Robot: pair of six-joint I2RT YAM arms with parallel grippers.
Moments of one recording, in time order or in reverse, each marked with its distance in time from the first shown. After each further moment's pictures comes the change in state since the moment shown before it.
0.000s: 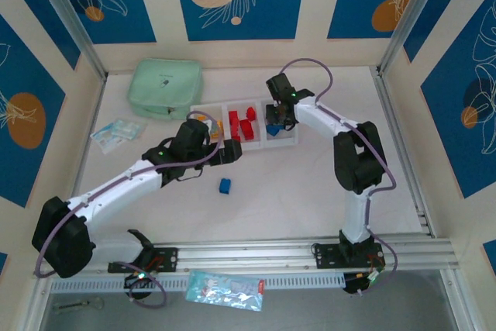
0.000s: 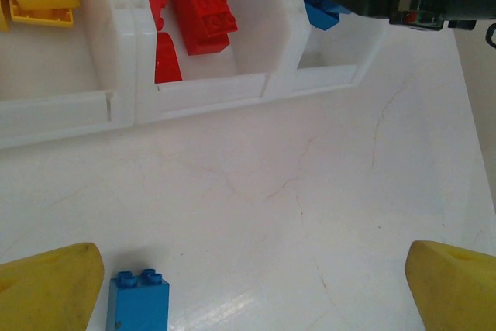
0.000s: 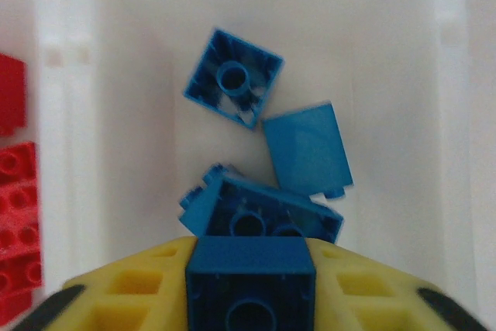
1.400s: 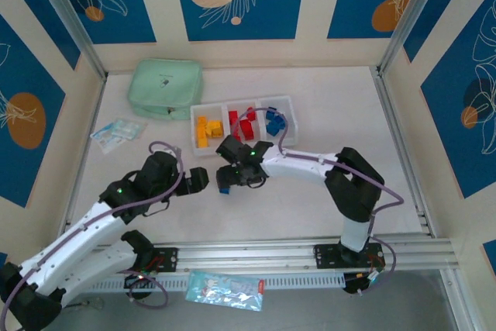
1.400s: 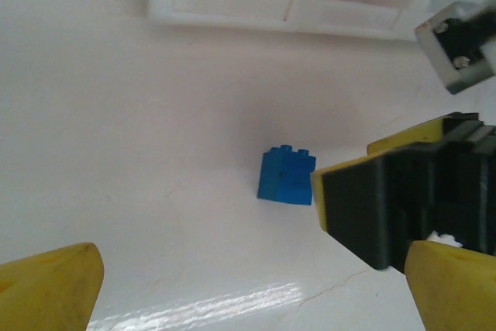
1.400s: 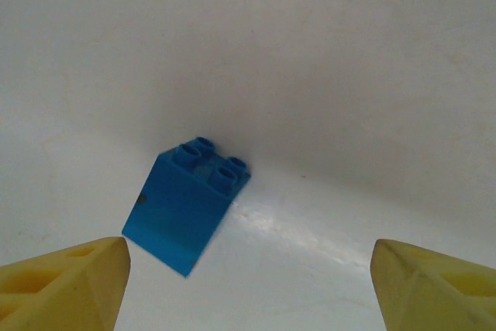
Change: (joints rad) left arm 0.012 -0.505 -0.222 -0.386 -0.169 -0.038; right arm 0.536 -0.159 -0.325 0.062 -0.115 0.354
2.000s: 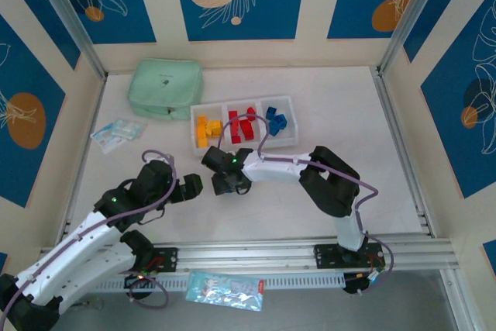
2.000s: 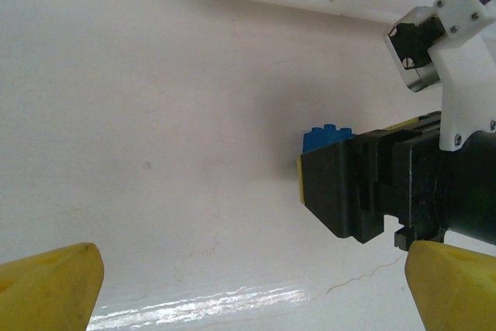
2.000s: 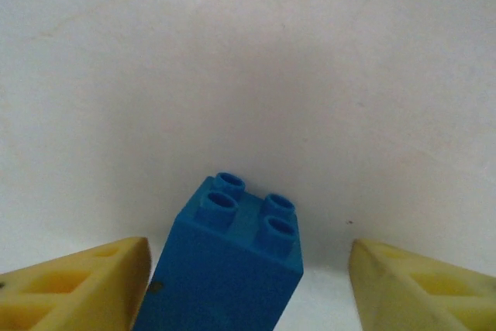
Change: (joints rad) left arm 0.002 -0.077 -0.060 -0.049 -0.027 -0.045; right arm 0.069 0.151 0.092 -0.029 0.118 0.033
